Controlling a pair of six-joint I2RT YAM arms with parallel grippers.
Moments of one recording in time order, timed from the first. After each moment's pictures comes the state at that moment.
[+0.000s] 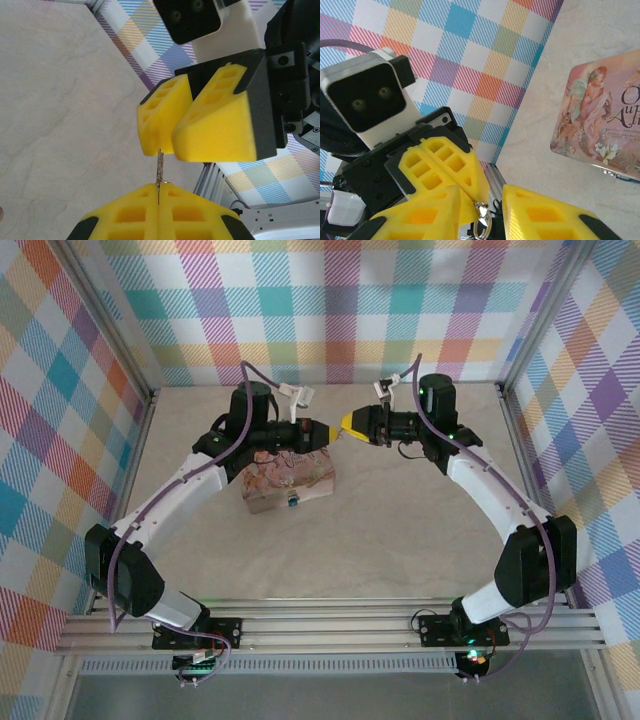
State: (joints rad) left arm -0.52 1.50 1.39 -0.30 0.69 -0.50; right arm 0.34 1.50 1.28 -0.10 -1.03 0.86
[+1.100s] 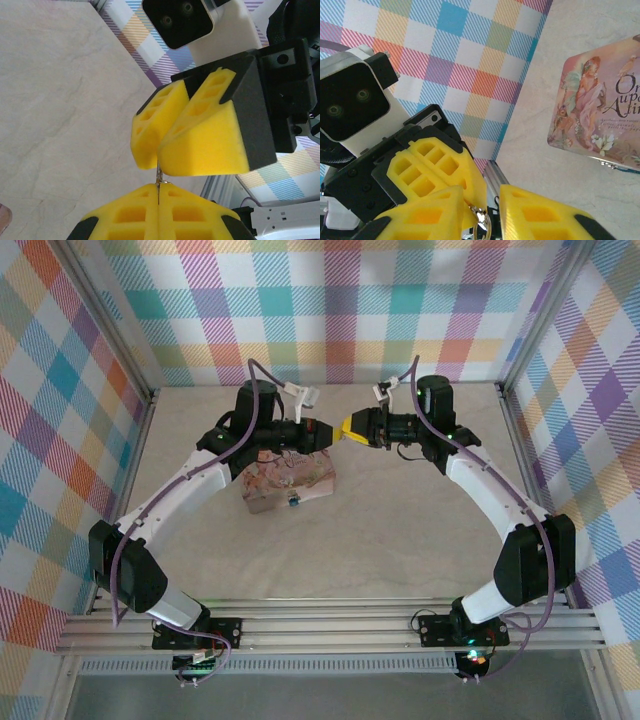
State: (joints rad) left arm -0.54 1.52 1.43 -0.35 0.66 -0.44; right arm 0.34 1.51 1.28 -0.13 -1.02 0.88
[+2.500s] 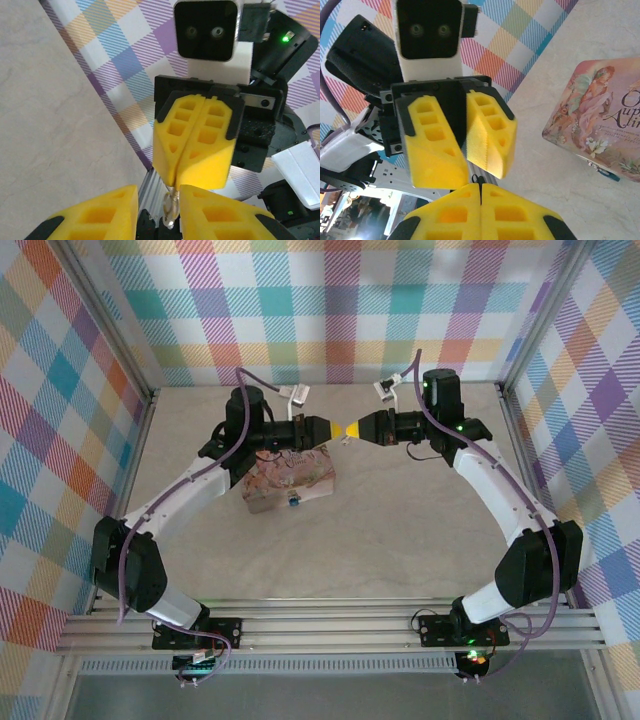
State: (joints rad) left arm -0.48 1.52 1.26 0.07 0.91 -0.84; right arm 0.31 1.50 1.38 -0.38 -1.13 0.49
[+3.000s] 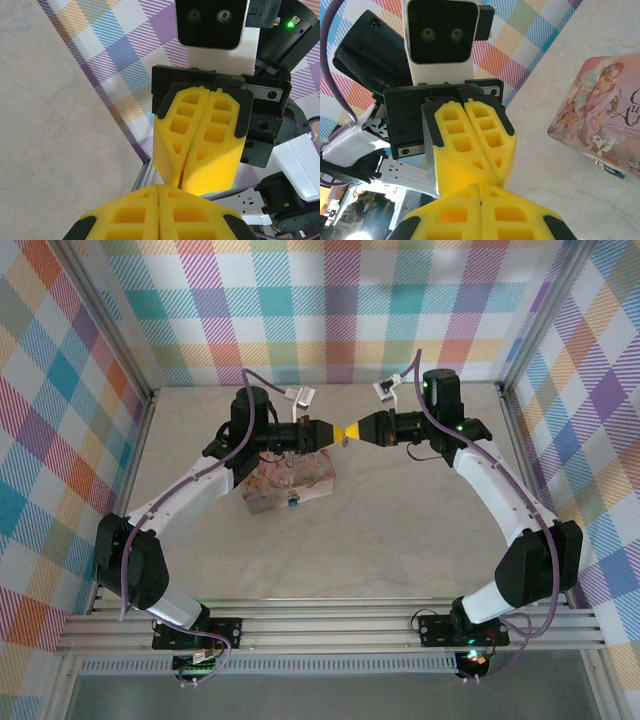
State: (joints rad) left arm -0.50 1.54 1.27 0.06 0.93 -0.84; right arm 0.31 1.50 1.38 -0.38 -1.15 0.49
